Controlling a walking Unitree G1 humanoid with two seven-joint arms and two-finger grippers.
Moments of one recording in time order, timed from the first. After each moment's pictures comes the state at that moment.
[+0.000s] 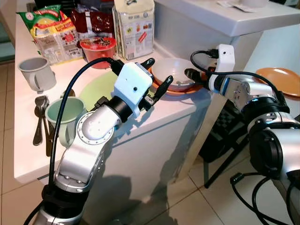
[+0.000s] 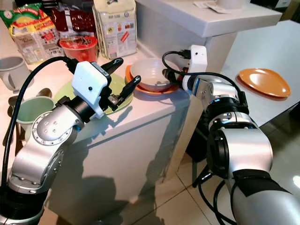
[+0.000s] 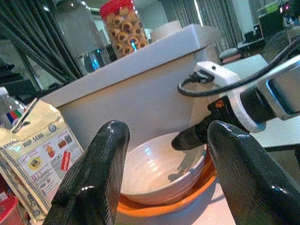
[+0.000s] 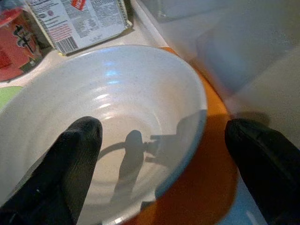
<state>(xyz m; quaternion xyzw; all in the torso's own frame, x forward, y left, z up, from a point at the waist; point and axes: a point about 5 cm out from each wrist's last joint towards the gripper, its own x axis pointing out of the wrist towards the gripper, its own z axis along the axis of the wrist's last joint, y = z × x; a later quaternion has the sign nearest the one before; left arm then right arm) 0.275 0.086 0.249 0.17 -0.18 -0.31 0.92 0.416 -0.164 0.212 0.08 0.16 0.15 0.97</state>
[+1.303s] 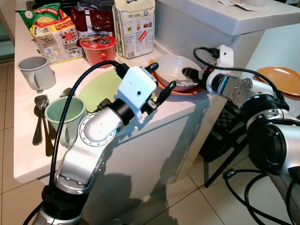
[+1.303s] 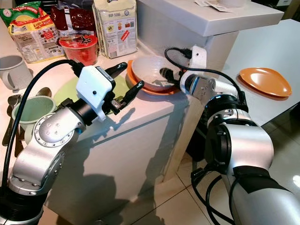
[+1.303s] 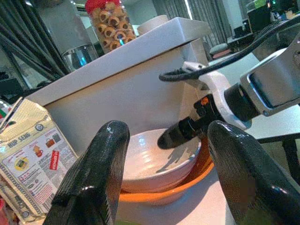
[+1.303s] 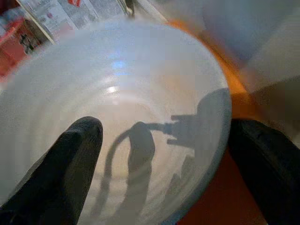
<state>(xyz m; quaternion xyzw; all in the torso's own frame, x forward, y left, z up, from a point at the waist) 0.272 0.080 0.244 0.17 -0.17 -0.34 0.91 0.414 -0.159 0.204 0.17 0.21 0.14 0.95</state>
